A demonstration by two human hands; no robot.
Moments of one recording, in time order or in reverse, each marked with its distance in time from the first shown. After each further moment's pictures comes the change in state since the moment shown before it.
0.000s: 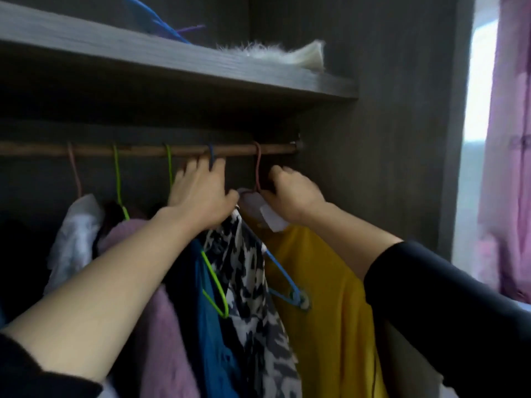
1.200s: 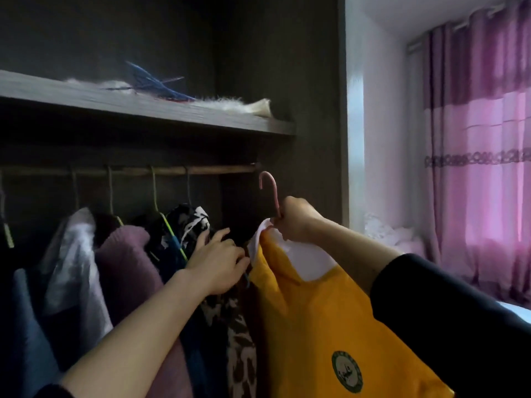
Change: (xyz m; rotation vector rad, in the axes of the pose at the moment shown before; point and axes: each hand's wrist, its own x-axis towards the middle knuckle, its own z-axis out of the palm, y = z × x) left_hand -0.109 0.045 0.010 -0.103 -0.321 0.379; right_hand -0.114 -0.003 -0.083 0.197 -0.143 0.341
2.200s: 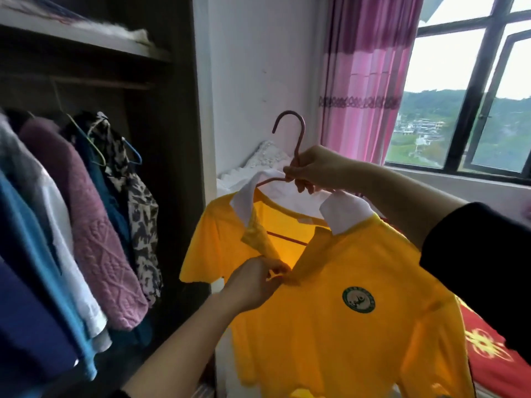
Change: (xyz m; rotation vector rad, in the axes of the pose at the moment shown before) left_hand -0.327 0.378 -0.003 -0.814 -0.213 0.316; right_hand -0.426 0.072 -0.236 -0.010 -0.166 0.172
